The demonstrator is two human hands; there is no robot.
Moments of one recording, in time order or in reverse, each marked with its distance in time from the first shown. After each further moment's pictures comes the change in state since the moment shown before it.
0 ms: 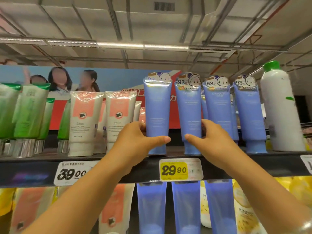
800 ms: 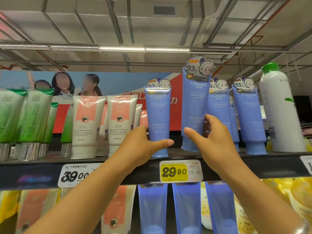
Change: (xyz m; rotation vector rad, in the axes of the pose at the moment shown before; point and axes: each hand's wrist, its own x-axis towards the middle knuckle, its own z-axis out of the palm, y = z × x) left_hand 0.003 0.005 0.003 0.217 -0.066 0.002; right_hand -0.008 0.000 0.006 0.396 0.199 -0.160
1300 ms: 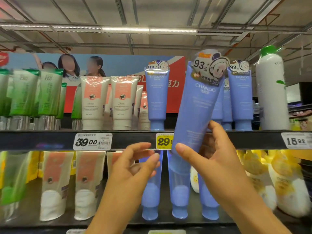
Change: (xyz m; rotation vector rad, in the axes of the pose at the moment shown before) left_hand -0.136 -0.014 0.030 -0.657 0.222 0.006; right_hand -0.100 -0.035 -0.029 0.392 -0.174 0.105
